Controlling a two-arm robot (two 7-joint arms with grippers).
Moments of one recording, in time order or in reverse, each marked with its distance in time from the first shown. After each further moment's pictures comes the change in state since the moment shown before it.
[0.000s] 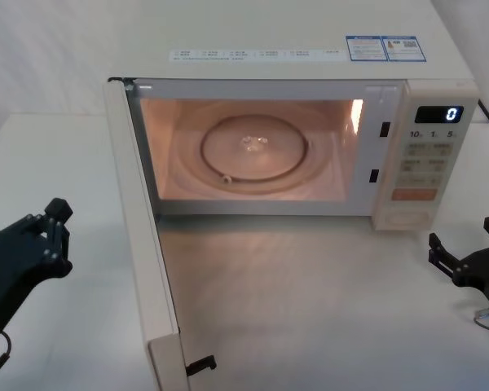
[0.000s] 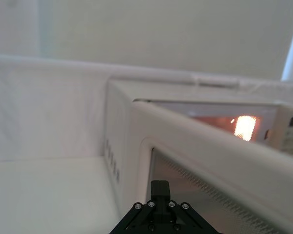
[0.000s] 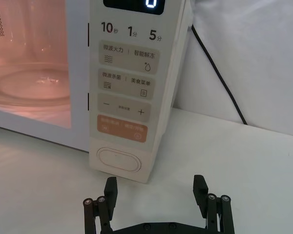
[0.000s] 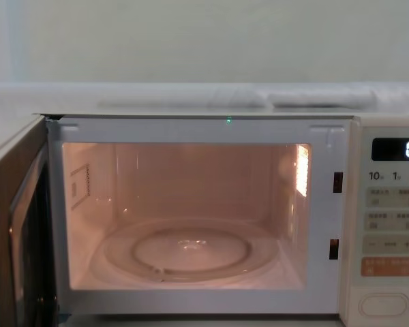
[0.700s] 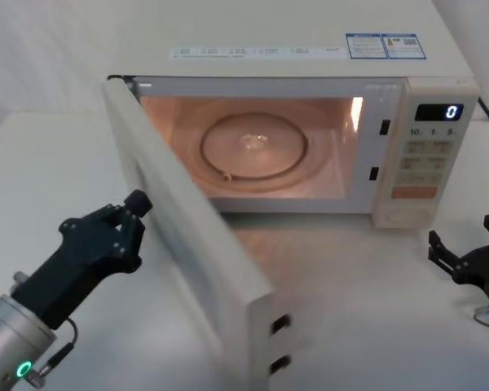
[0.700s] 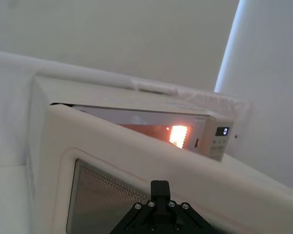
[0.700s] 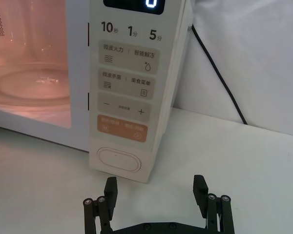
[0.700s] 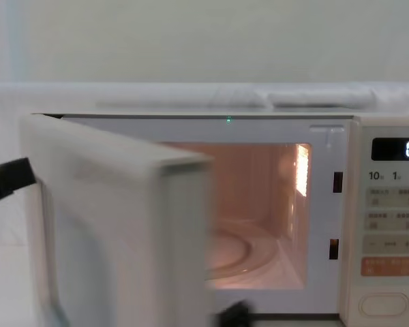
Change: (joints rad) left arm -0.087 0.063 0.143 0.013 -0.136 0.025 -0.096; right arm 0.000 0.000 0.000 0.000 0.000 0.000 0.000
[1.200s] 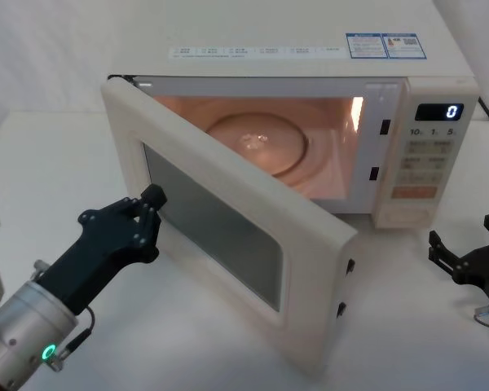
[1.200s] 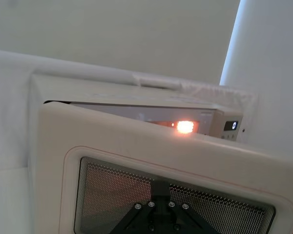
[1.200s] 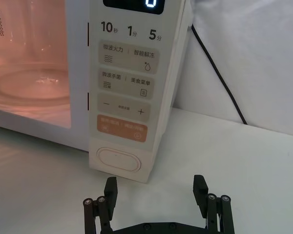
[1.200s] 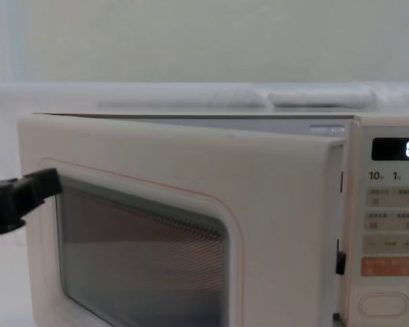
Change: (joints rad) left arm -0.087 0.021 0.080 0.060 0.043 -0.010 0.055; right arm 0.000 0.000 0.000 0.000 0.000 0.000 0.000
